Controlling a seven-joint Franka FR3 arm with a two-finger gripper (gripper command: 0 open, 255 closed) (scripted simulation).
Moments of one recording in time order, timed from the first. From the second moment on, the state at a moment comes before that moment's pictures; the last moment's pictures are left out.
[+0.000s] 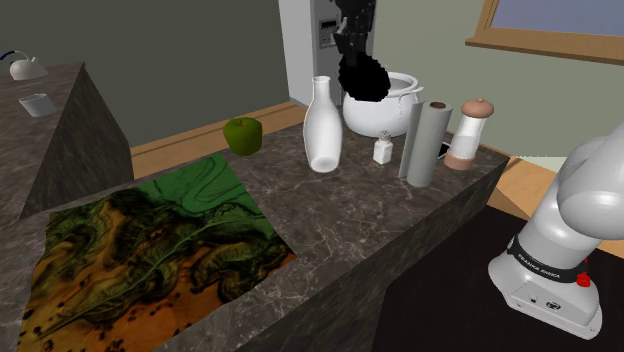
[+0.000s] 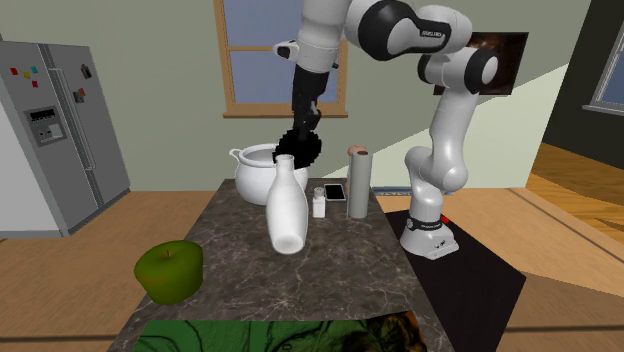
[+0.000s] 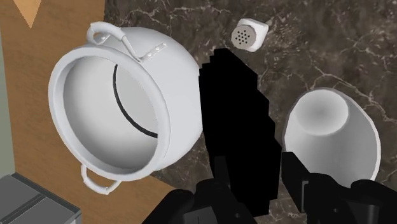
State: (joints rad) arm -0.01 -0.20 0.30 -1.71 -0.30 1.55 0.16
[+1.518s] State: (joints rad) arm 0.24 0.05 0.66 -1.36 -0.36 1.23 0.68
